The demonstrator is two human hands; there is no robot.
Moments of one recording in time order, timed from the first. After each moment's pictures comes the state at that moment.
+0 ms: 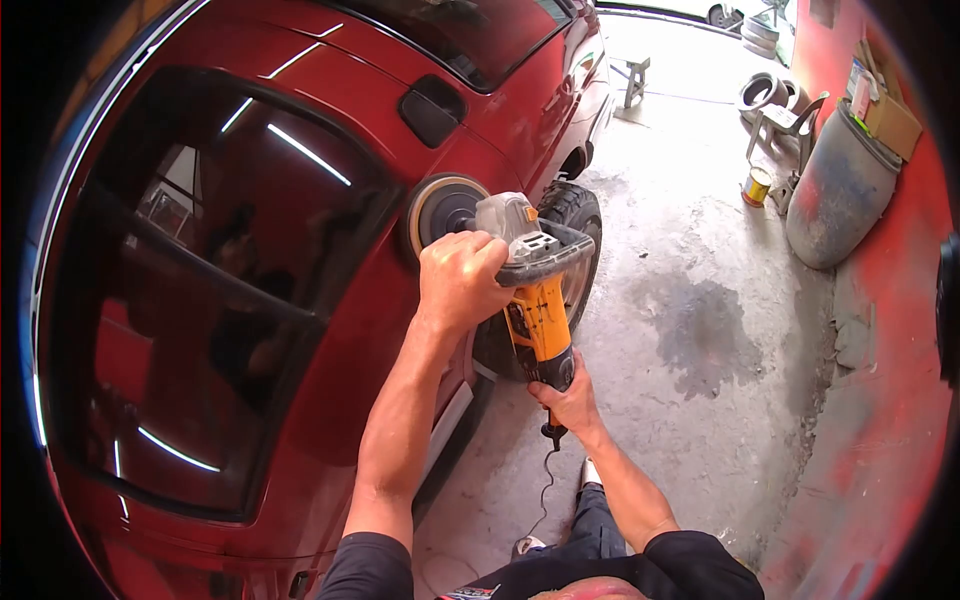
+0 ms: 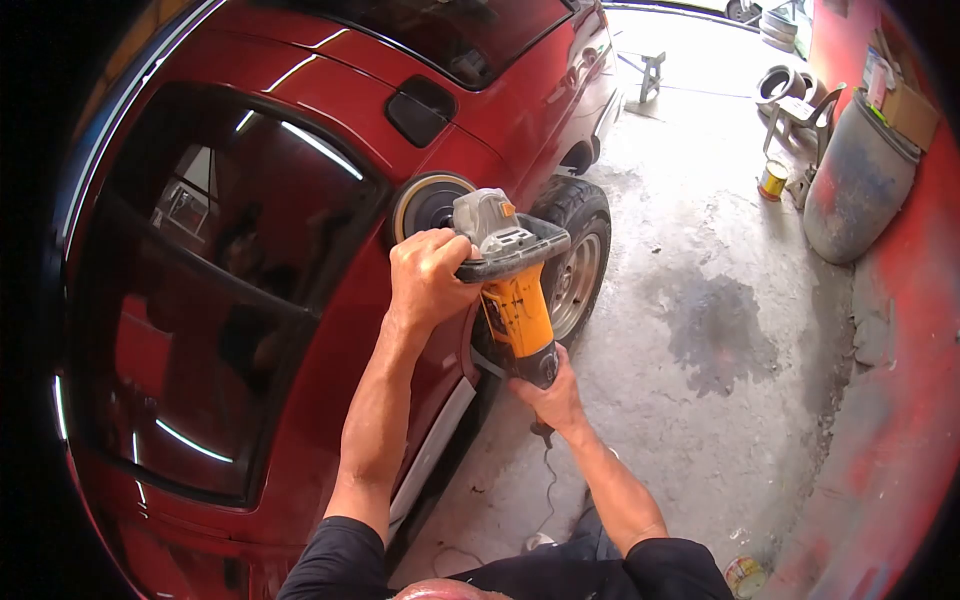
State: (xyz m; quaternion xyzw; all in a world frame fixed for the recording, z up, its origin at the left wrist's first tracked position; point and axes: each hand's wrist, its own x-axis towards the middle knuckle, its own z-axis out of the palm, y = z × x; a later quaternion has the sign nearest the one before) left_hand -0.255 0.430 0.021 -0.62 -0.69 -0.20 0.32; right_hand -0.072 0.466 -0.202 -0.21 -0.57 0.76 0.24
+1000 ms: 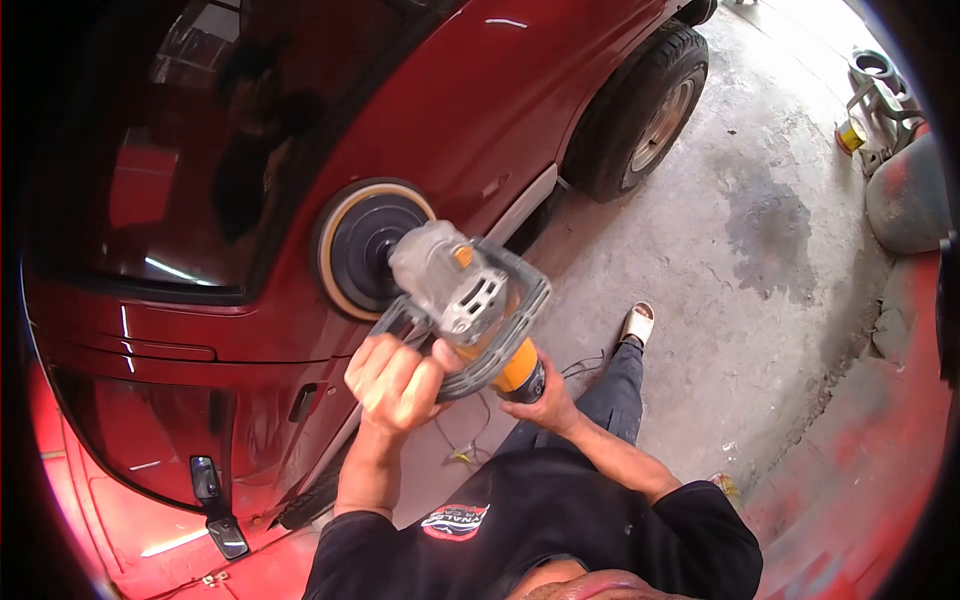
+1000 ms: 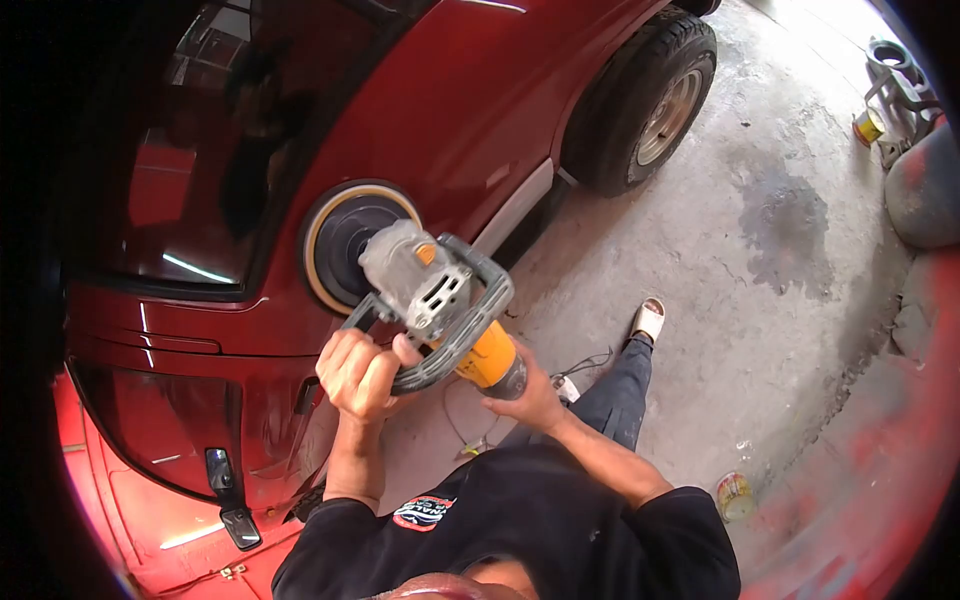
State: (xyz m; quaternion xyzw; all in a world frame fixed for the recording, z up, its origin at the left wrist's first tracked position) left_hand -0.038 0.038 -0.023 -0.51 -0.80 -0.10 0.29; right_hand 0.110 0.139 -0.278 -0.06 -0.61 0.79 0.02
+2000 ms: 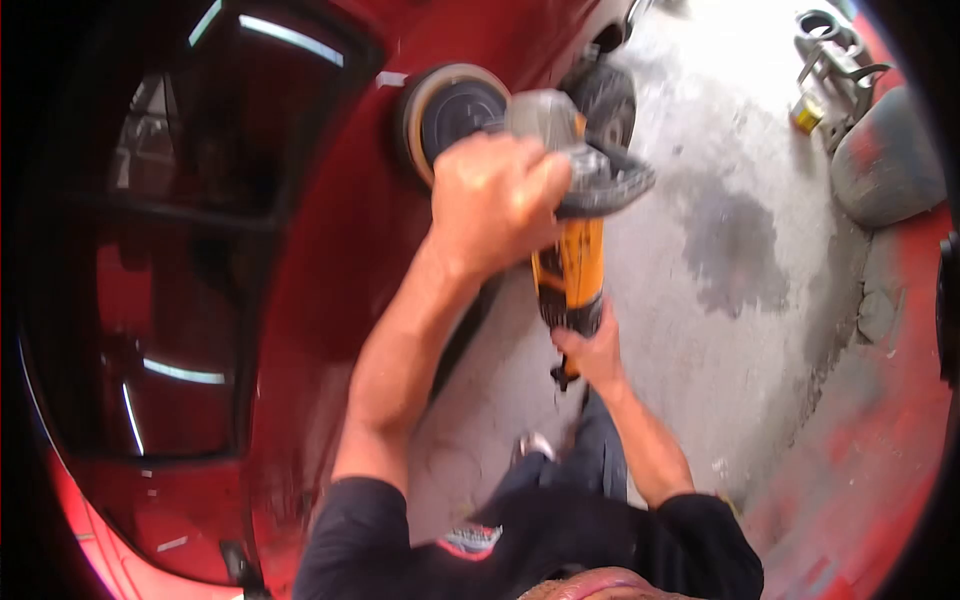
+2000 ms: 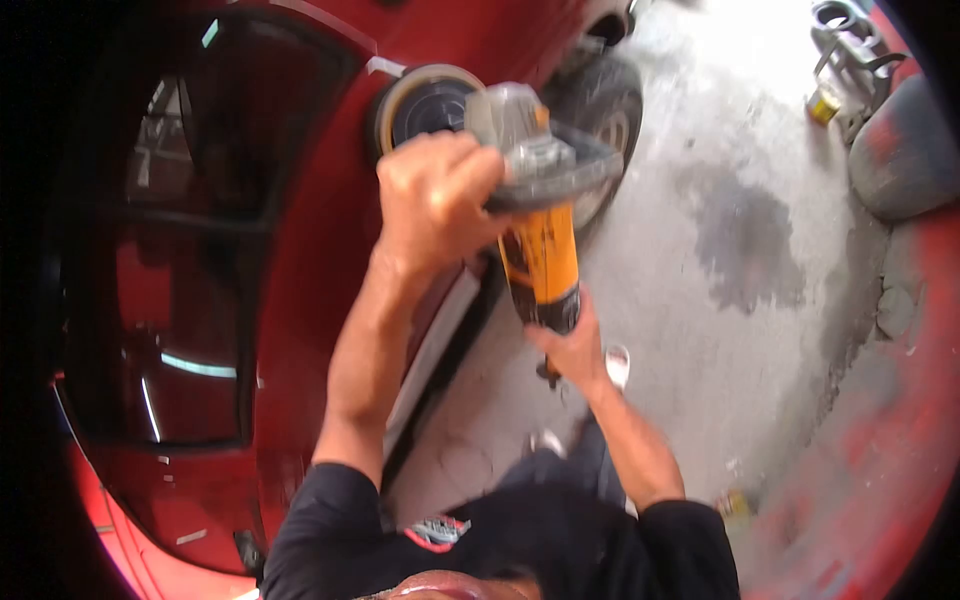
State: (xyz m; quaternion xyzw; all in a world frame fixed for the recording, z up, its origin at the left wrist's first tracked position) left_hand -0.230 0.426 -0.020 -0.65 -0.69 -0.16 0.28; right_hand -0.024 0.435 -0.247 -0.24 -0.50 0.82 0.15
